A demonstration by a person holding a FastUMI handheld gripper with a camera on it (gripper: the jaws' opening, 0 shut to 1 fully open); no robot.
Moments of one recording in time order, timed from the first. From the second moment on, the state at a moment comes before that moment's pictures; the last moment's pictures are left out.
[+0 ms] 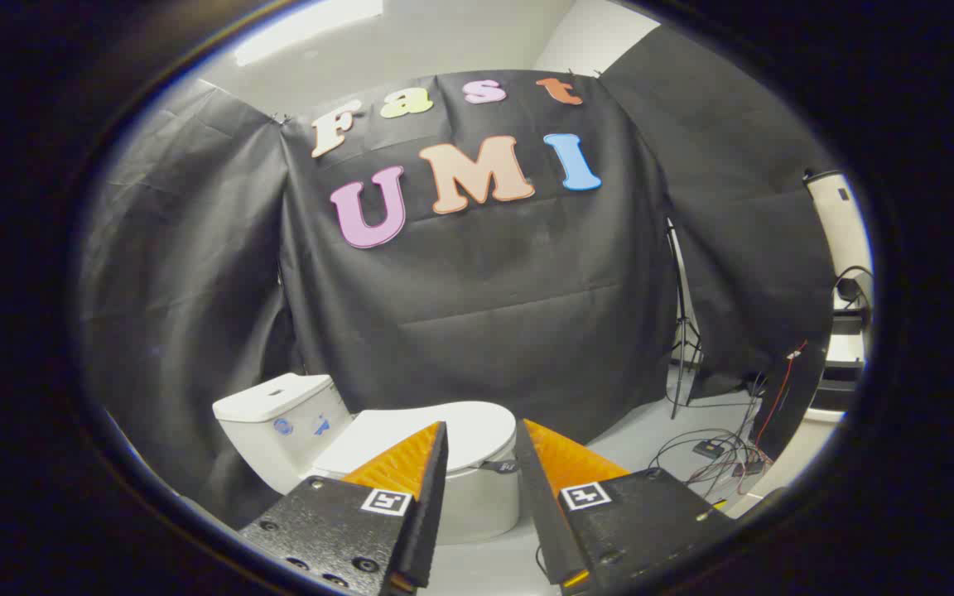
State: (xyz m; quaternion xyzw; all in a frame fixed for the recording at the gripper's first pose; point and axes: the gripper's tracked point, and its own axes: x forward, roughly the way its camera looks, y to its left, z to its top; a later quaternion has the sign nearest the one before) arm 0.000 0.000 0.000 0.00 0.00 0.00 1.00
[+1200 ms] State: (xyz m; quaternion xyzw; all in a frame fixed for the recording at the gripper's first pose) arm 0.006 -0.019 -0.017 0.07 0.01 -0.01 1.00
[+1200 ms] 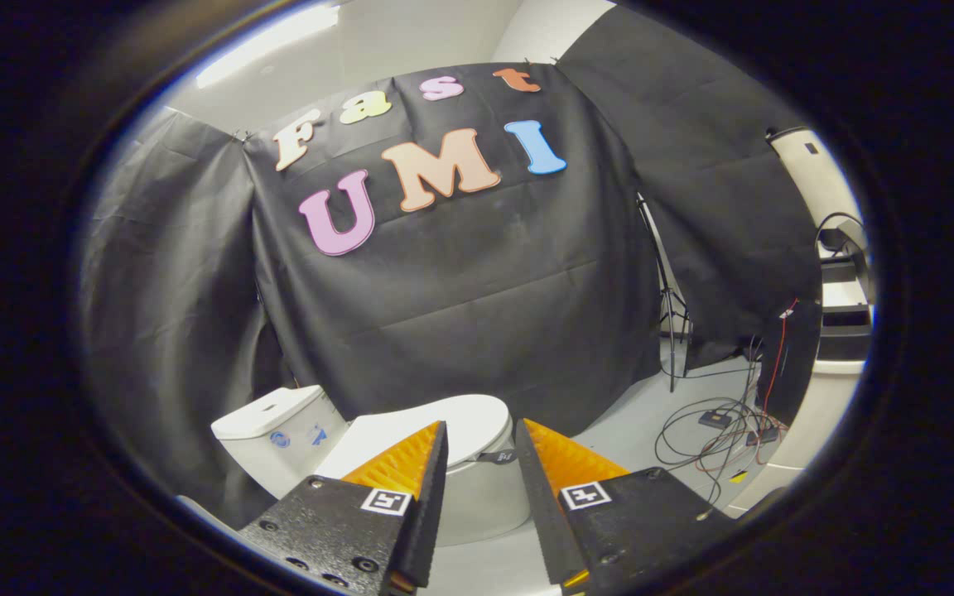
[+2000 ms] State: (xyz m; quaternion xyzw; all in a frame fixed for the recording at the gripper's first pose) arm 0.073 -0.042 -0.042 0.29 -0.05 0.04 0.96
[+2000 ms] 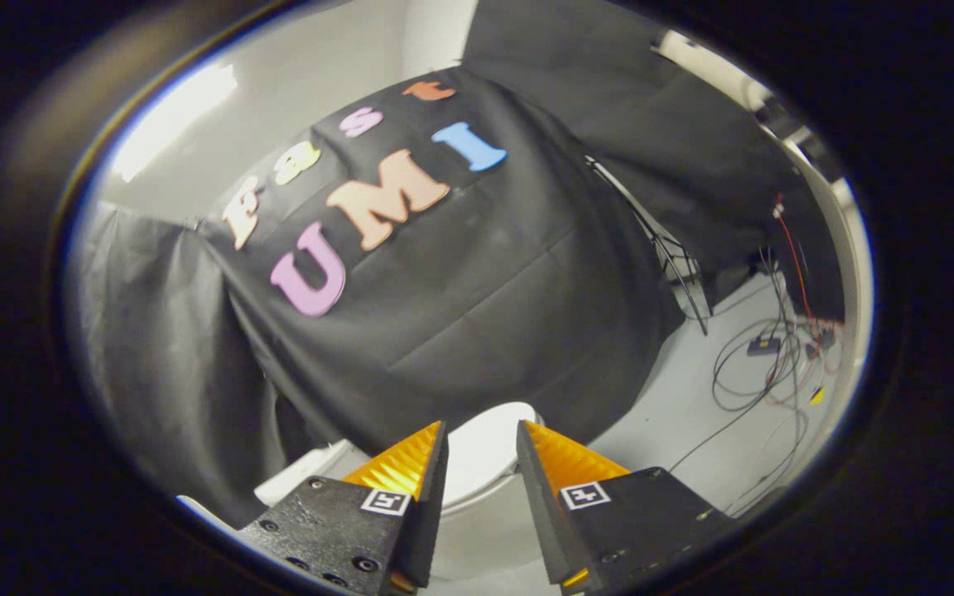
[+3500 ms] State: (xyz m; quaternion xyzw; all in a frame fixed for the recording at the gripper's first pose) arm 0.286 -0.015 -0.172 0.62 0.07 0.02 0.78
